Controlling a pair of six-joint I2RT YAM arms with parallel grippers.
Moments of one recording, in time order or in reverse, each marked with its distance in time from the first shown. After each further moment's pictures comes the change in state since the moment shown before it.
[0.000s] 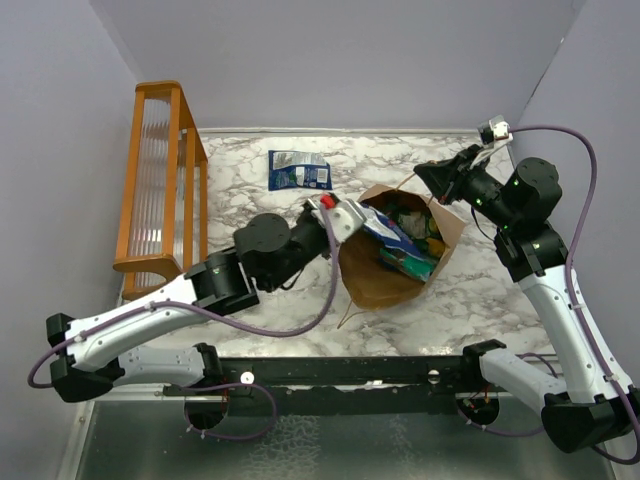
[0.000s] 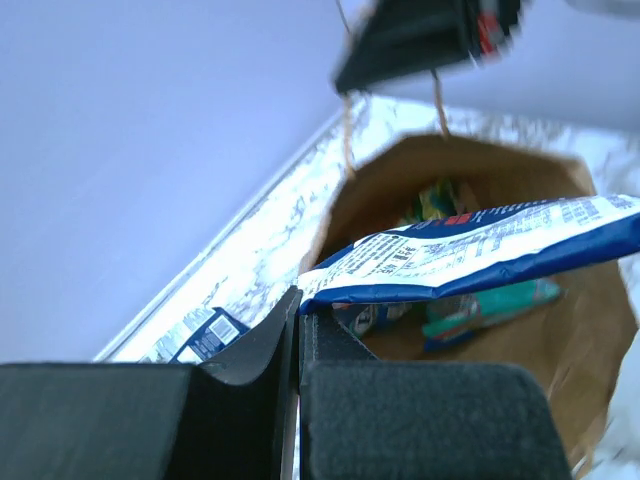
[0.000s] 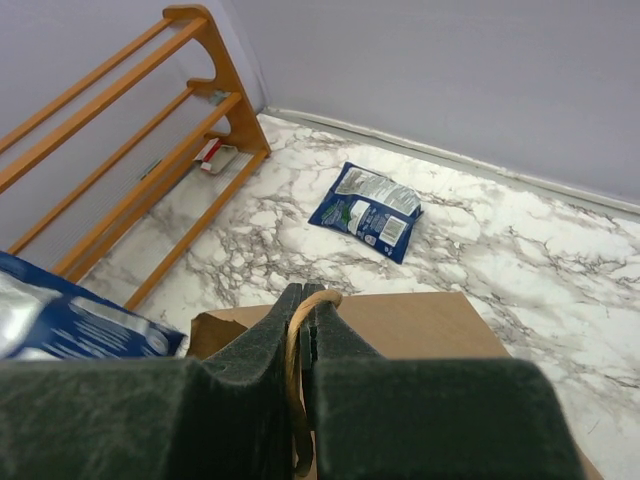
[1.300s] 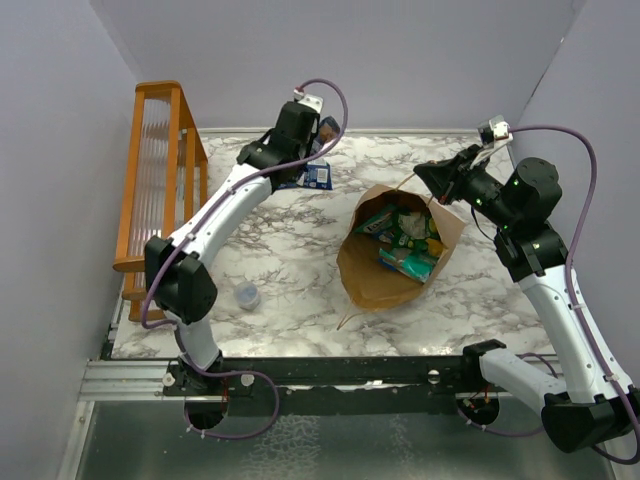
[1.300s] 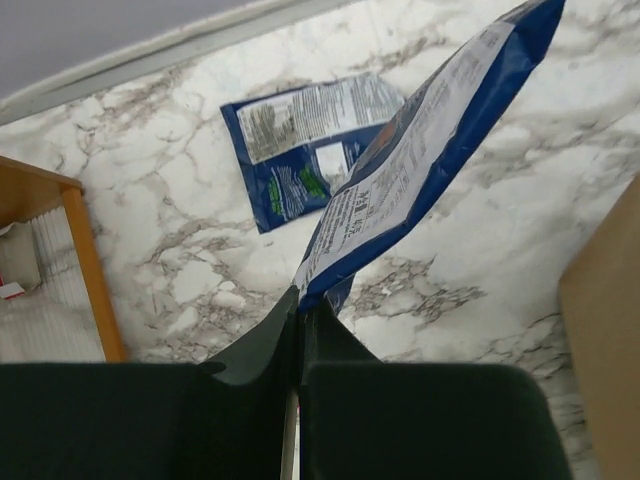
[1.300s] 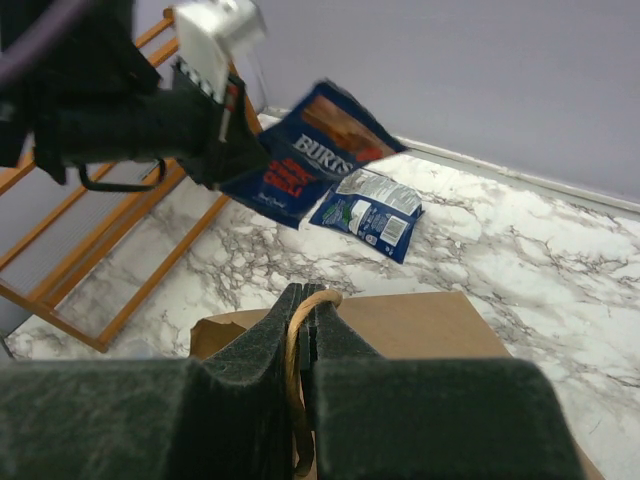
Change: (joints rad) left arm 0.646 0.655 0.628 -0.502 -0.027 -0.439; right arm 0.000 0.000 0.000 0.000 0.001 0.002
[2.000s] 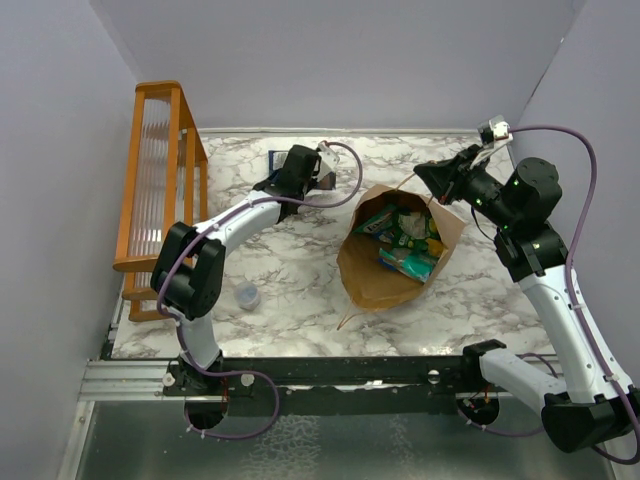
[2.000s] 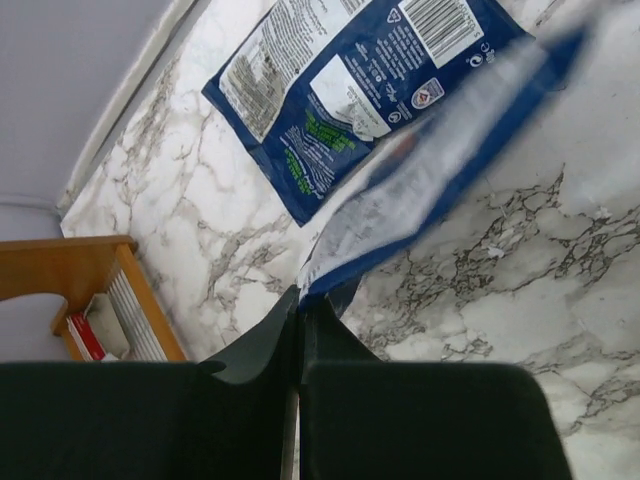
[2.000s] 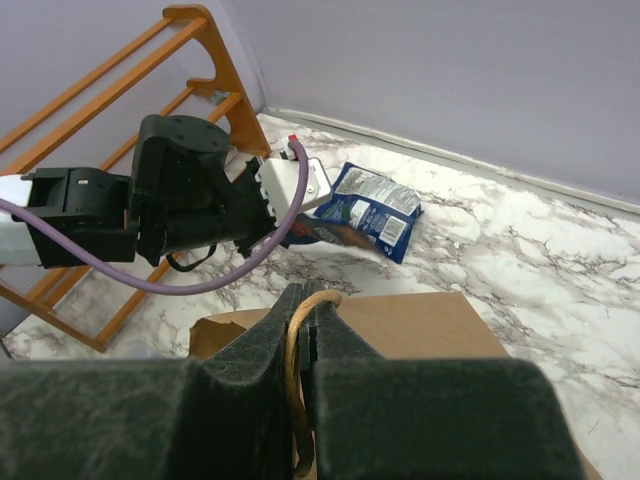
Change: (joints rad) left arm -0.005 0.063 -0.423 0.395 -0.024 0.481; right arm 0.000 0.000 0.000 0.000 0.000 -0.004
